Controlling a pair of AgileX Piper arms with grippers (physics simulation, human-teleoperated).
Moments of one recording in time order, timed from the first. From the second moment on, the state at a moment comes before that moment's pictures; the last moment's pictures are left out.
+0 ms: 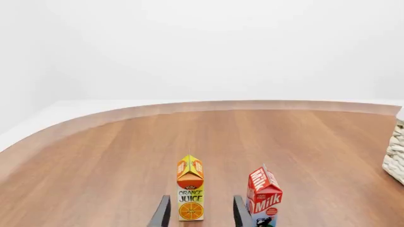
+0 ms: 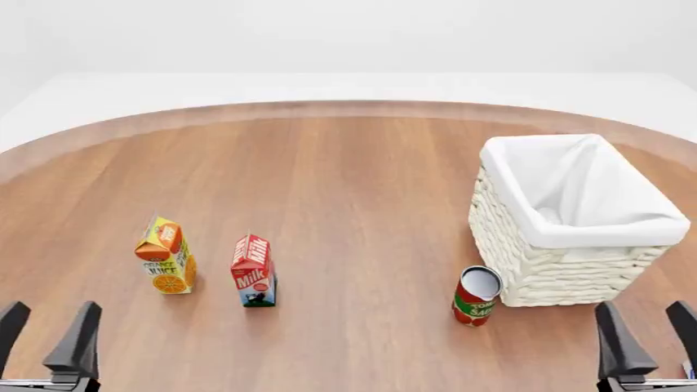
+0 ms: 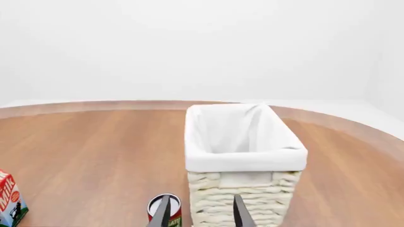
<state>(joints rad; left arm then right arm) 0.00 0.00 0.00 0.00 0.00 0.00 0.00 0.00 0.00 0.00</state>
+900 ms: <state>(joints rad) 0.00 0.01 0.00 0.00 0.00 0.25 0.17 -0.37 0.21 -0.02</state>
